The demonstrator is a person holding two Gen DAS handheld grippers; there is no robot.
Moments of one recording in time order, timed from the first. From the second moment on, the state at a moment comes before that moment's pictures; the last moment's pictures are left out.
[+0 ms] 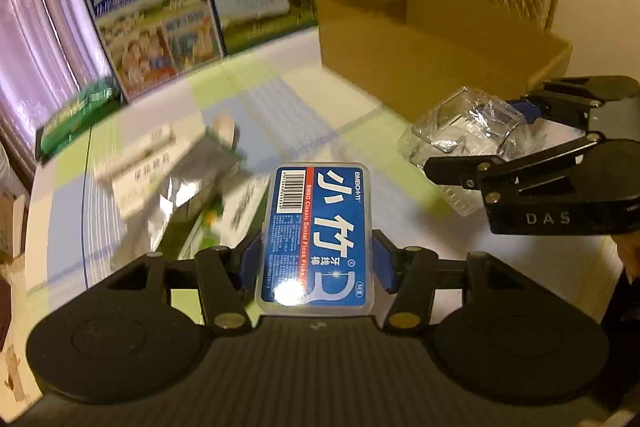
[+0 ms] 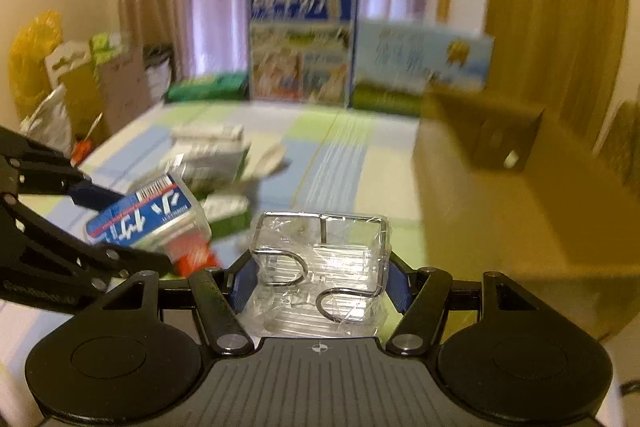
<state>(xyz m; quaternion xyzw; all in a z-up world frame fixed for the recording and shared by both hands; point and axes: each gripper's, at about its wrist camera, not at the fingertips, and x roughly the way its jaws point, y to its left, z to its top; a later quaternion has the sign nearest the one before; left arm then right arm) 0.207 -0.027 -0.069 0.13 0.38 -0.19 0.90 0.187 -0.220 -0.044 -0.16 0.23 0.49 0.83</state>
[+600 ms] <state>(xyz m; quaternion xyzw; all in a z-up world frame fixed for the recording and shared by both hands) 0.277 -0.193 -0.014 0.12 0.30 -0.27 0.91 0.330 -0.293 -0.002 -0.08 0.25 0.34 0.91</state>
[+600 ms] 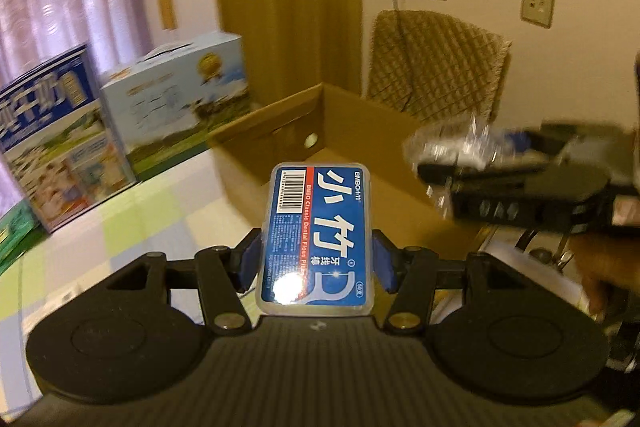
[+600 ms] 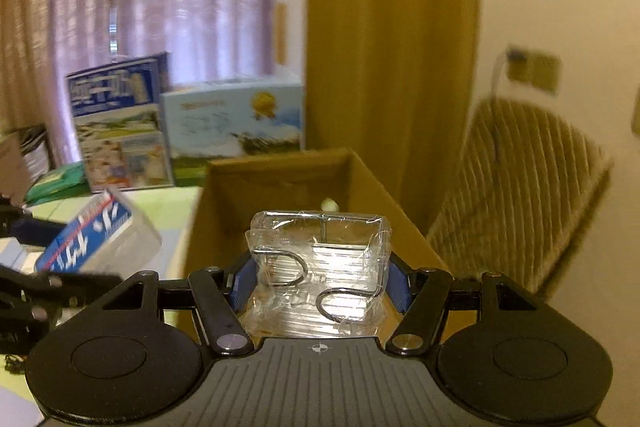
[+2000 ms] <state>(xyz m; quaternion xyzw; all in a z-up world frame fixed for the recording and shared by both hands) 0.305 -0.204 -0.045 0.09 0.31 -0.28 0.90 0.349 -0.294 -0.013 -0.07 0.26 0.33 0.90</state>
